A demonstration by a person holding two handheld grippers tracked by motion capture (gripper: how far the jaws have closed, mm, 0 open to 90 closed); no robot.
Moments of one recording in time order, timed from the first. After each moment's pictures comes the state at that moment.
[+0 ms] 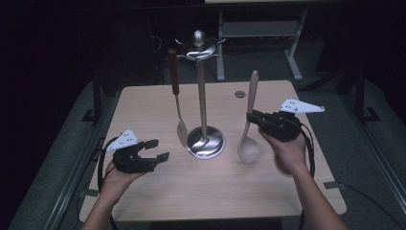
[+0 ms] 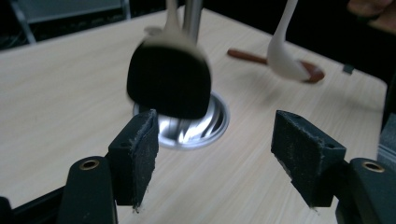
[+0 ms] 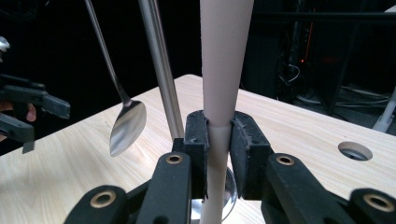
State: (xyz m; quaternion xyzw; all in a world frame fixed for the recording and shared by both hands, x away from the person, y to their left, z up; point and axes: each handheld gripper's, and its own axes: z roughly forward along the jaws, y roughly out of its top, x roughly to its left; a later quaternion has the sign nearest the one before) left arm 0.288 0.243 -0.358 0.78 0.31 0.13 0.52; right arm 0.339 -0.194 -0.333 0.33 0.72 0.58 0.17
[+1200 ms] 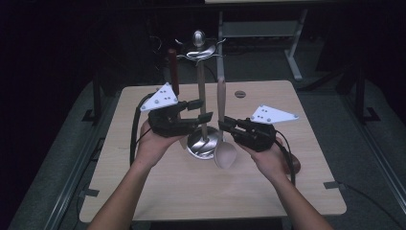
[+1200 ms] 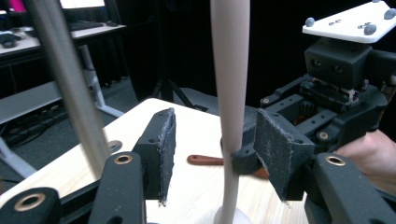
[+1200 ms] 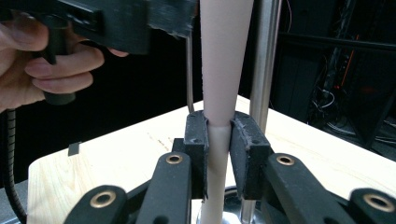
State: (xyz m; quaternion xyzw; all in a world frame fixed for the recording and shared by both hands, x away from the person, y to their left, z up) left arm 0.318 0.132 -0.254 0.77 0.19 0.15 0.59; right arm 0.308 -0.125 -0.315 0.26 0.73 0.61 0.17
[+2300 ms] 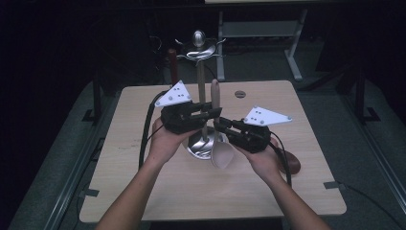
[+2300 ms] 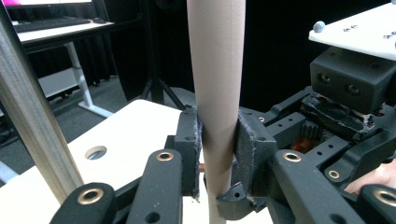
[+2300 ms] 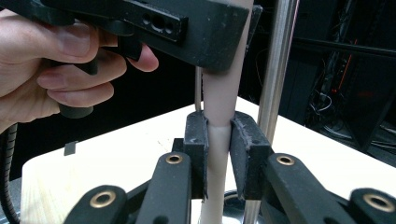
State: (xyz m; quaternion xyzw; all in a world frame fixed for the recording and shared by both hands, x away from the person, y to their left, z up) left arm 0.328 0.112 -0.258 0.78 0.19 0.14 0.59; right arm 0.305 -0.112 -0.315 0.26 0.73 0.60 0.18
